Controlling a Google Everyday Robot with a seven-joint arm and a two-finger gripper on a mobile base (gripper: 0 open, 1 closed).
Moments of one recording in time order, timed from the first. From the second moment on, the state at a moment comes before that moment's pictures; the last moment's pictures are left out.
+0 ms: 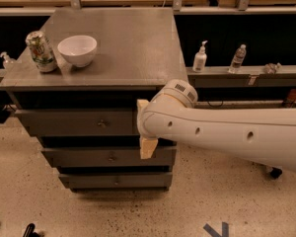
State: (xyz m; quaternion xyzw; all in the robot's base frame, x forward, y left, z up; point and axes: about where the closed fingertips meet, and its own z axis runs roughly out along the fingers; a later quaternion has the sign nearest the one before) arm 0.587 0.006 0.701 -0.72 0.63 -0.12 0.28
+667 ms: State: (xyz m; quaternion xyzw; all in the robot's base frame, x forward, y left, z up) arm 0.618 0.009 0.668 -0.72 0.63 -0.10 0.28
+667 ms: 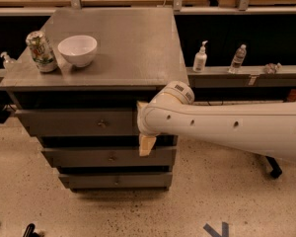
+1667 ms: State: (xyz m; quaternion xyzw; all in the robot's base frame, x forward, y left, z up) arm 0.635 0.035 0.691 -0.73 0.62 -0.03 0.28
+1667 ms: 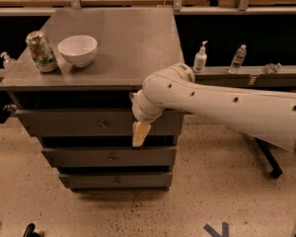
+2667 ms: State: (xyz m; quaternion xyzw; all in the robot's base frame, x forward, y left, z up) arm 0.626 0.066 0.661 -0.77 0.60 0.01 0.22
